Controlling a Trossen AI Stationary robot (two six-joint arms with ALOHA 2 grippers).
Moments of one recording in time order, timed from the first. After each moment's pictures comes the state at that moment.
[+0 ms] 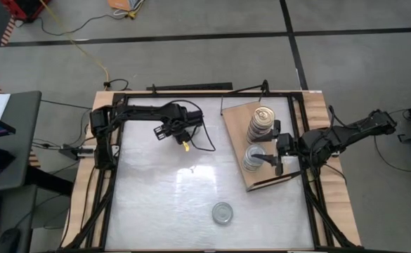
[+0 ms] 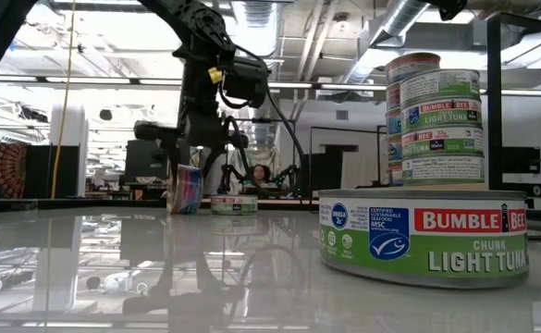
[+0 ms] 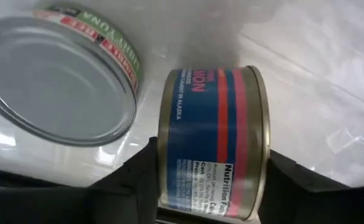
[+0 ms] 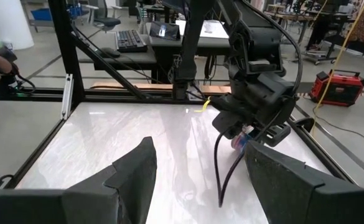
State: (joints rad) left arm 0.30 1.88 1.40 -1.07 -0.42 1.37; right arm 0.34 0.74 0.70 -0.13 0.41 0.02
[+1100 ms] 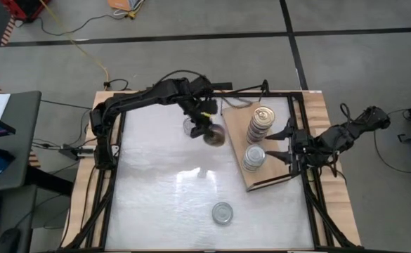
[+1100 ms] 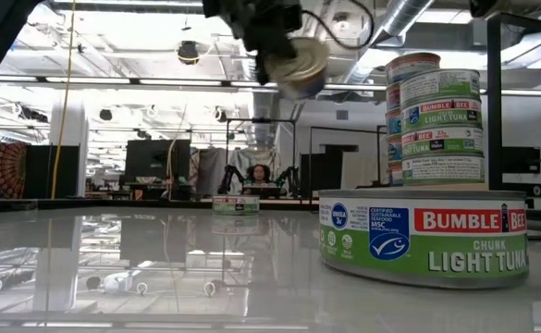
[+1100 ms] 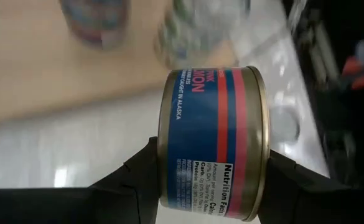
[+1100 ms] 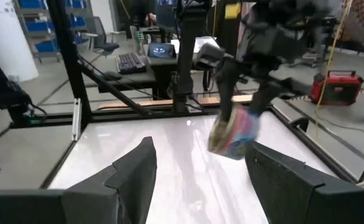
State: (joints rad) left arm 0.34 1.88 1.91 -1.00 0.54 0.20; right arm 0.49 0.56 0.68 -0.23 0.58 0.10
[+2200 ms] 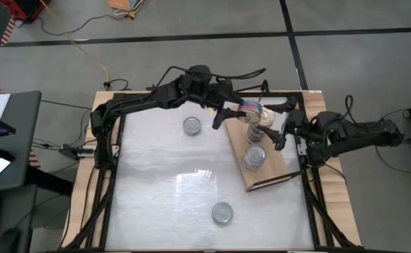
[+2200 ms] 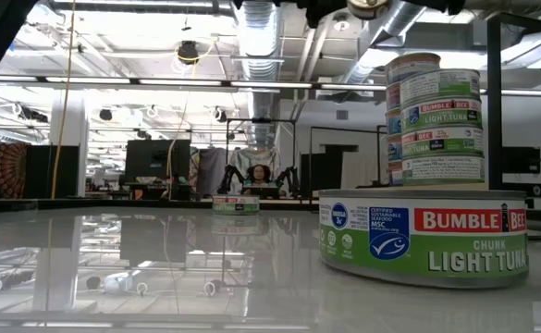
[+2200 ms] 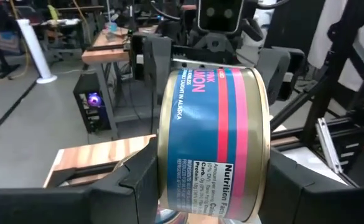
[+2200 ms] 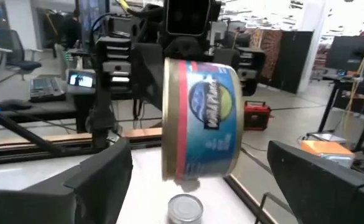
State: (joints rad) left arm 0.29 1.88 1.91 -0.15 0.49 0.15; right arm 0.12 0.64 0.72 -0.04 0.49 -0.11
